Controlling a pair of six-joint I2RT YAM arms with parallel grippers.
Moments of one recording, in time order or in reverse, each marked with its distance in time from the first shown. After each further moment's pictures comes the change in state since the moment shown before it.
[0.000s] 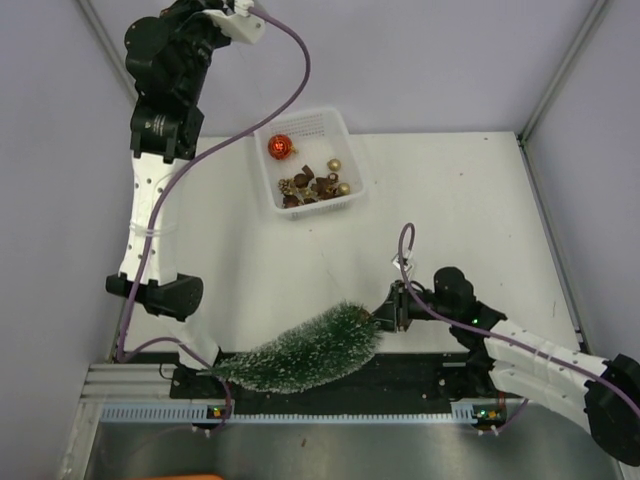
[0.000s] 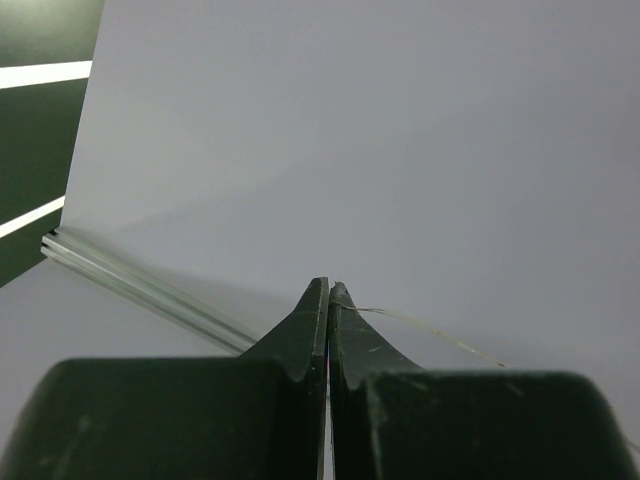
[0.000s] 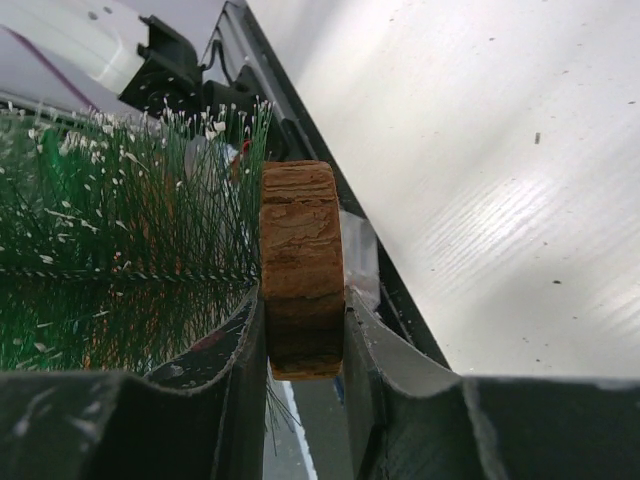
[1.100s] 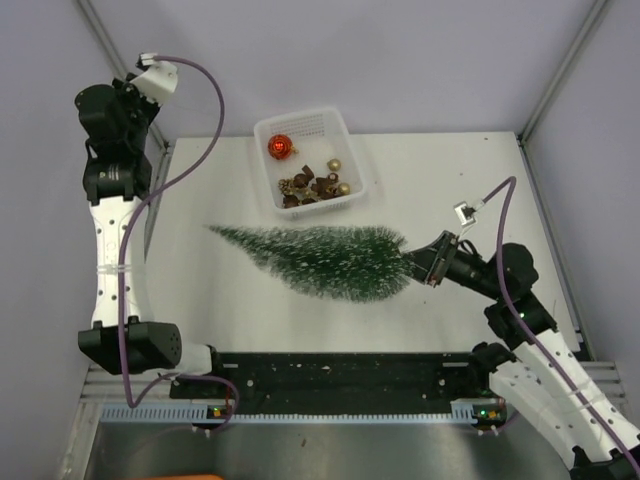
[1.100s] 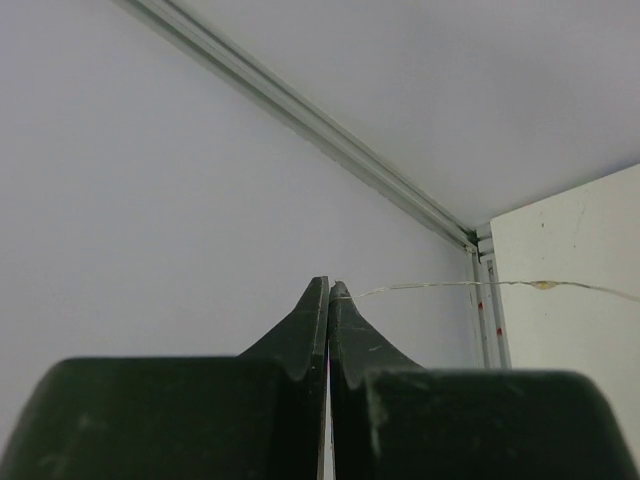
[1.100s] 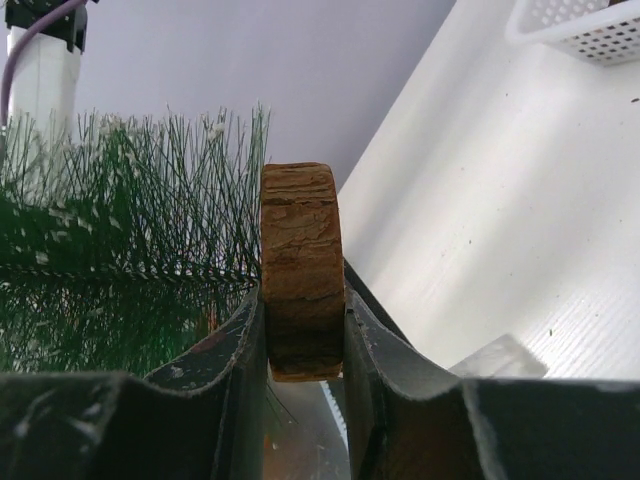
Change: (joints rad) left arm 0.390 -0.369 -0.721 -0.020 -0.031 -0.323; right arm -0.270 -0.262 0.350 -0.259 0.022 0.181
